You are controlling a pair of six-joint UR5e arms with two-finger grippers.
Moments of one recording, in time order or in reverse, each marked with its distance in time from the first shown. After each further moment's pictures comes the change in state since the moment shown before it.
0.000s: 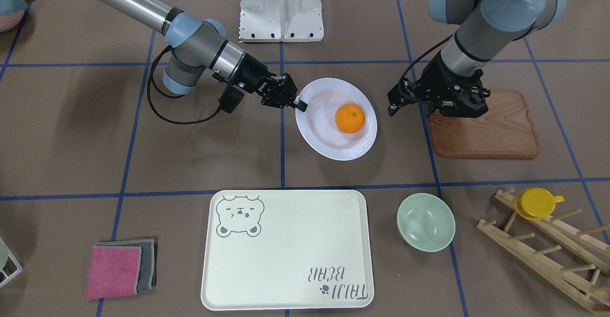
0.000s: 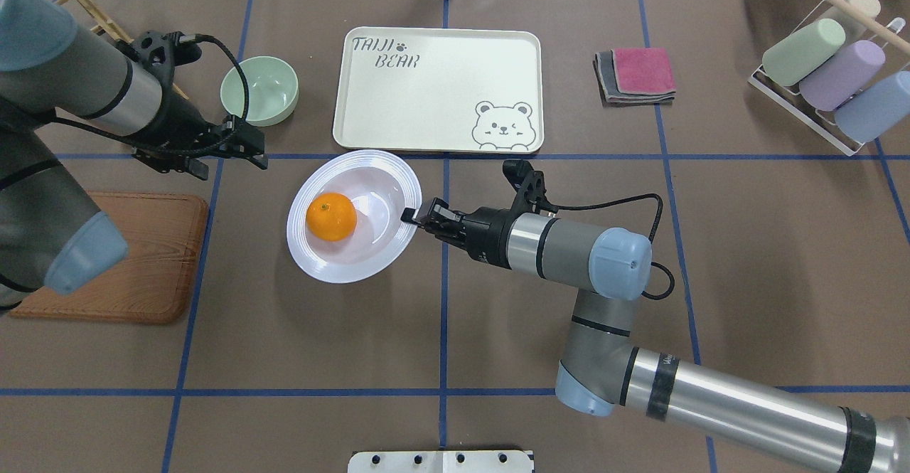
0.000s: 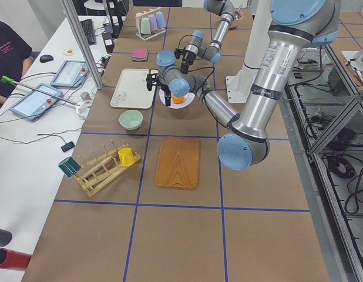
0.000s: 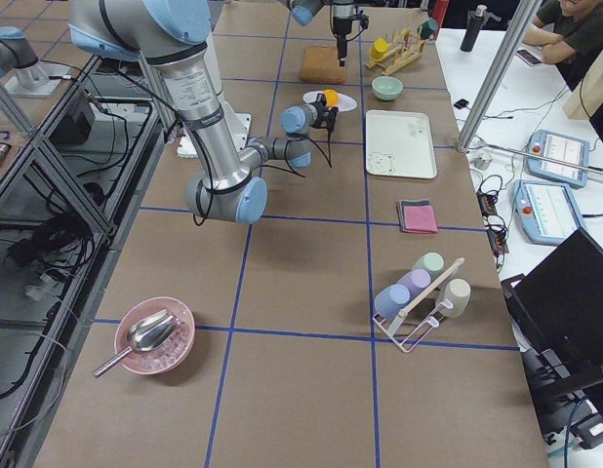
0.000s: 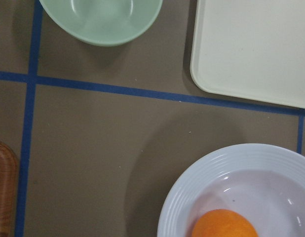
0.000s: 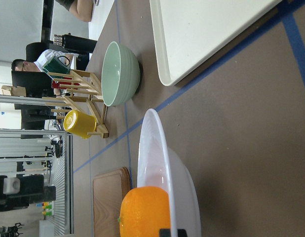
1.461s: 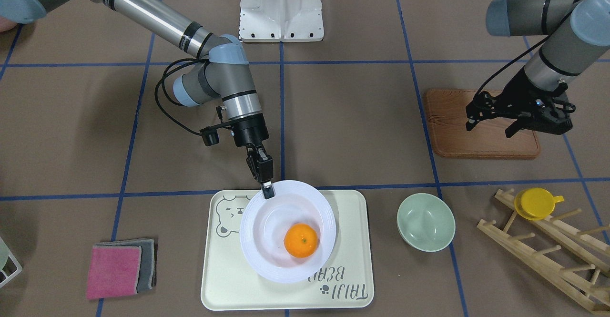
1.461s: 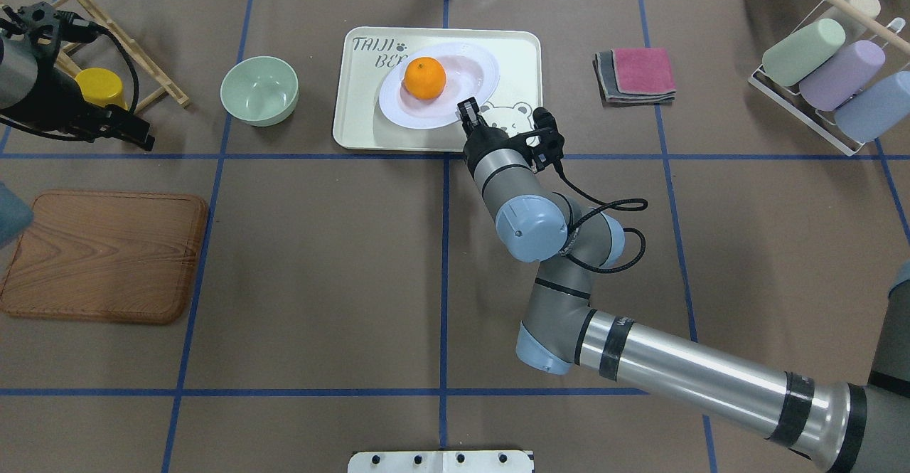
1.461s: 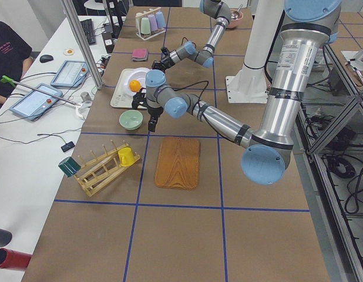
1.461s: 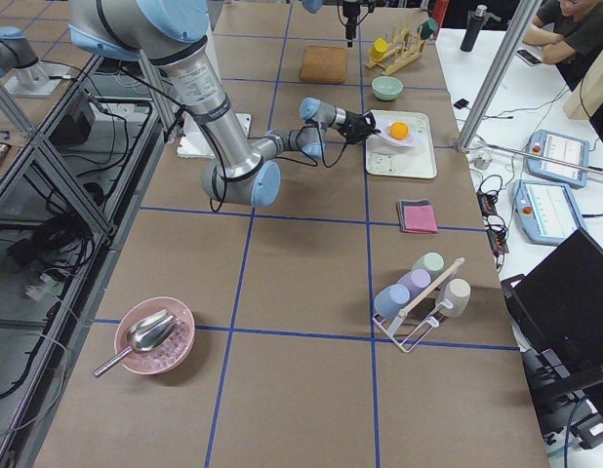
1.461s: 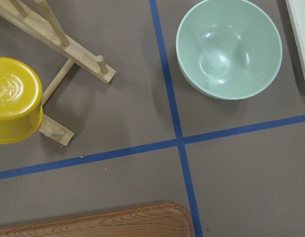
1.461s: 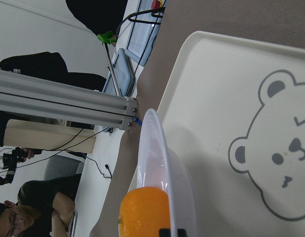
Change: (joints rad) left arm -0.153 0.129 0.045 -0.002 0.014 0.423; right arm 0.047 0.151 -0.185 -0.442 -0.538 0.398
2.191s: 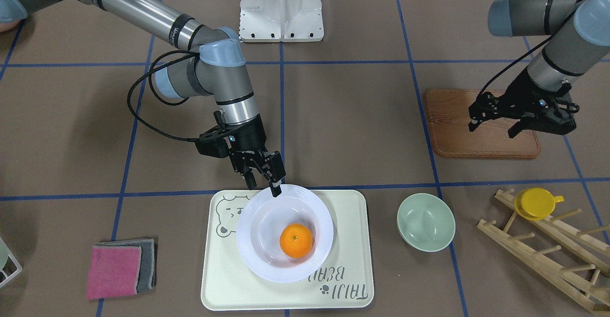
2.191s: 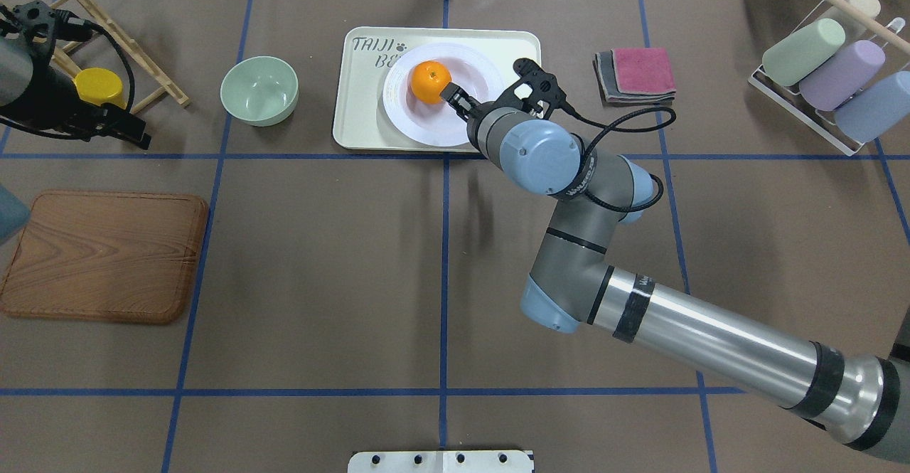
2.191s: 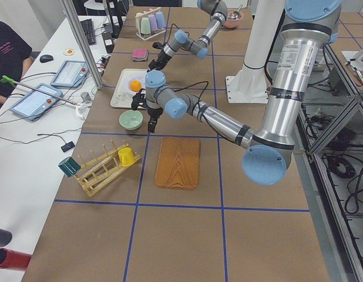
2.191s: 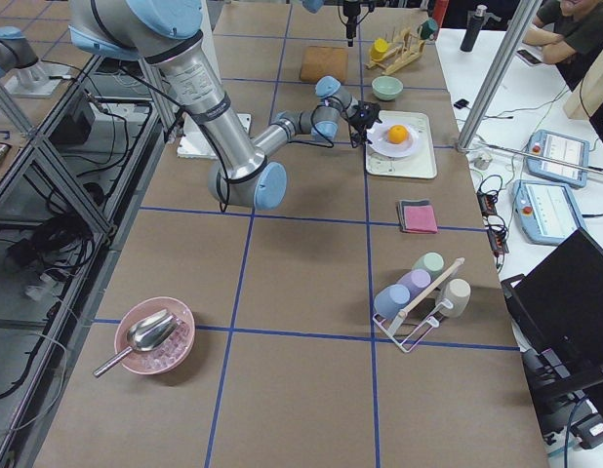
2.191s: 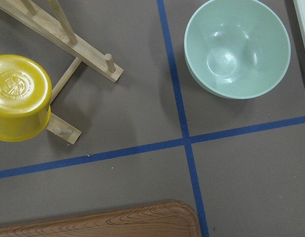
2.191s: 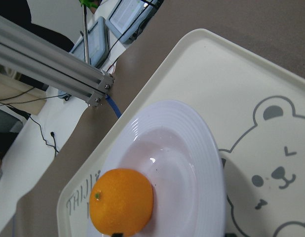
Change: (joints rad) left arm -0.008 0.003 0.003 0.000 0.000 0.002; right arm 0.117 -0.035 0.240 -0.431 0.458 -0.512
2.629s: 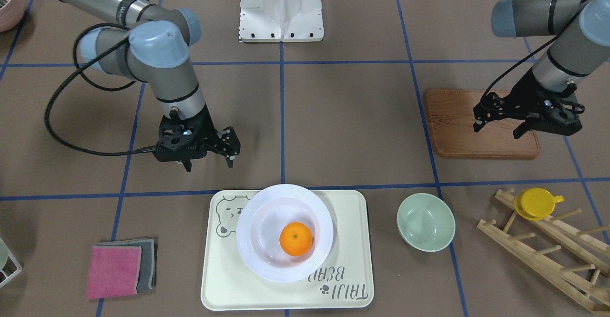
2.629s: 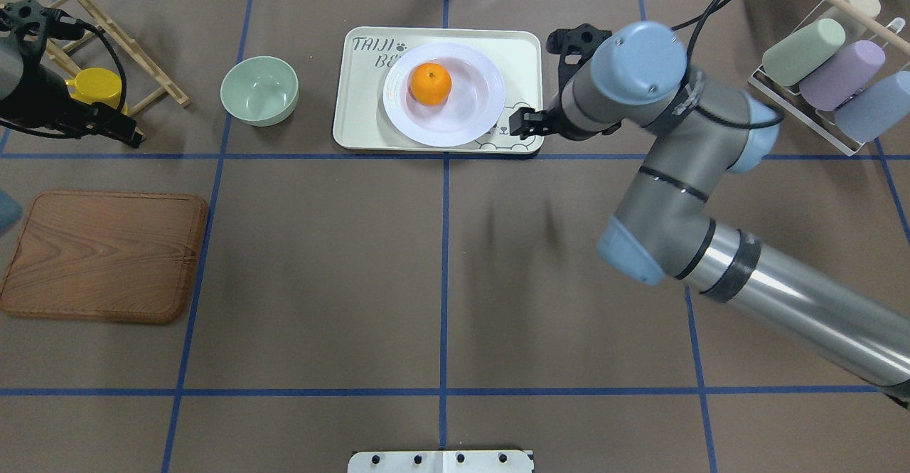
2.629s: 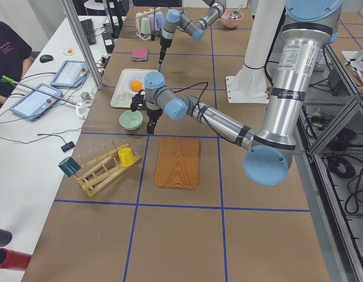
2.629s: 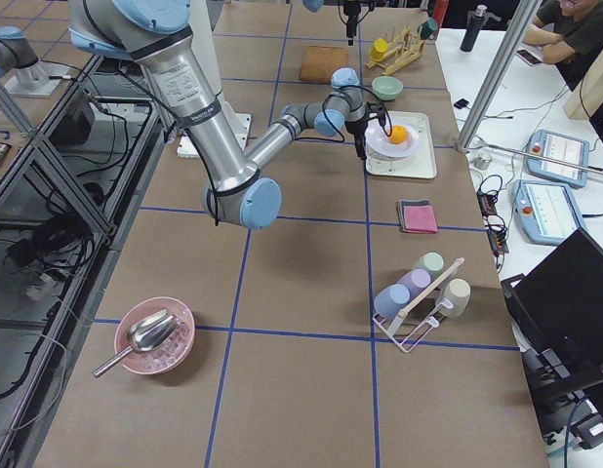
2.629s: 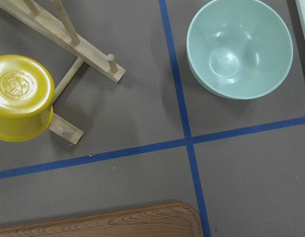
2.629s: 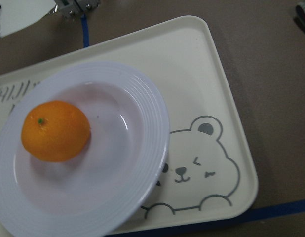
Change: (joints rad) left arm -0.026 0.023 0.006 0.001 0.000 0.071; right arm 0.204 -0.132 0.252 -0.400 0.453 -0.723
